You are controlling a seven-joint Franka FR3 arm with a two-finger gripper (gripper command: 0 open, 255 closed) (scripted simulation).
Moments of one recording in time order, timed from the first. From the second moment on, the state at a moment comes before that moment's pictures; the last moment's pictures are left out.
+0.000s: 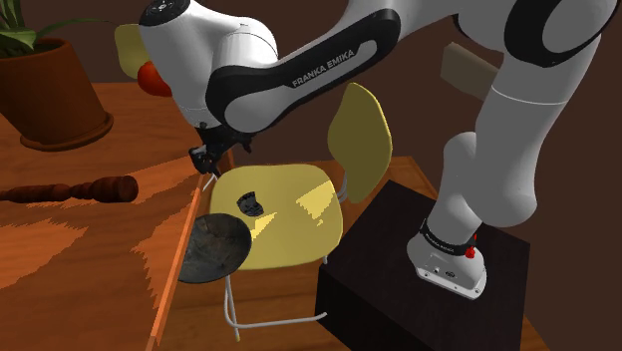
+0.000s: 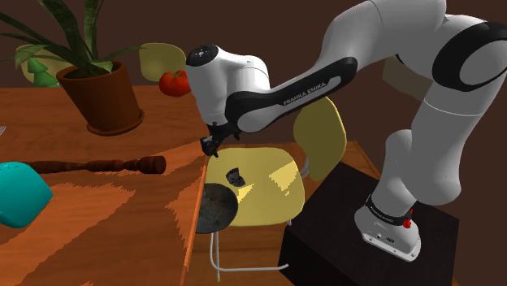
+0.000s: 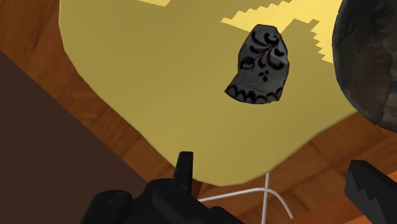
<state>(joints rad) 0.59 0.07 0.09 -1.91 -0.33 1.94 0.87</state>
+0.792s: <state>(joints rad) 0.59 0.07 0.10 -1.93 -0.28 2.05 0.87</state>
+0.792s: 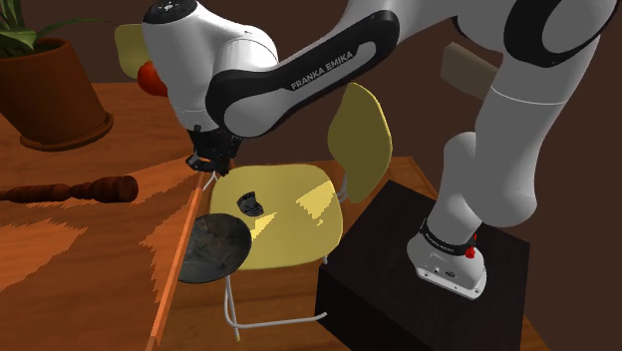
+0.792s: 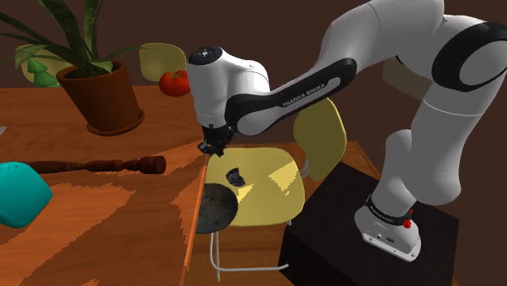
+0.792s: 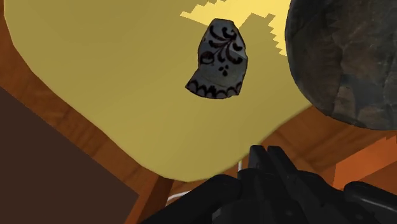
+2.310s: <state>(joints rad) 0.54 0.10 0.04 -2.33 -0.17 2.57 0.78</state>
